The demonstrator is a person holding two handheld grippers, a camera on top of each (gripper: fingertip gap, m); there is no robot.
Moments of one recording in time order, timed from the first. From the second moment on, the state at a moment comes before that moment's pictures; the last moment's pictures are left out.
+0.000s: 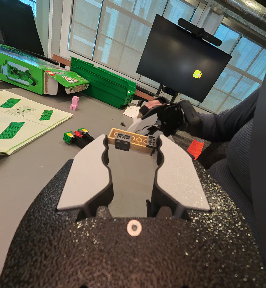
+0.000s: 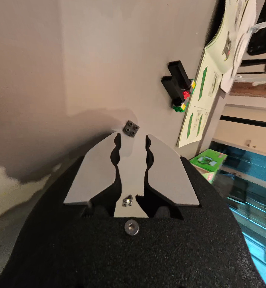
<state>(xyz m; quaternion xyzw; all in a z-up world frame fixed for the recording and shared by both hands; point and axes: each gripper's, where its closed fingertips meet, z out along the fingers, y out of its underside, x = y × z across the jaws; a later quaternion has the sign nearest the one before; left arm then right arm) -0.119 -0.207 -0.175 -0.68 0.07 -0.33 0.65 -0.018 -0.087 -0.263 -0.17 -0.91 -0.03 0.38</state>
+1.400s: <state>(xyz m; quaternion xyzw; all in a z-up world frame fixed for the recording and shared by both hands) -0.116 -0.206 -0.176 -0.68 0.08 -0.33 0.65 -0.010 -0.302 -0.272 -0.41 -0.83 0.37 0.12</state>
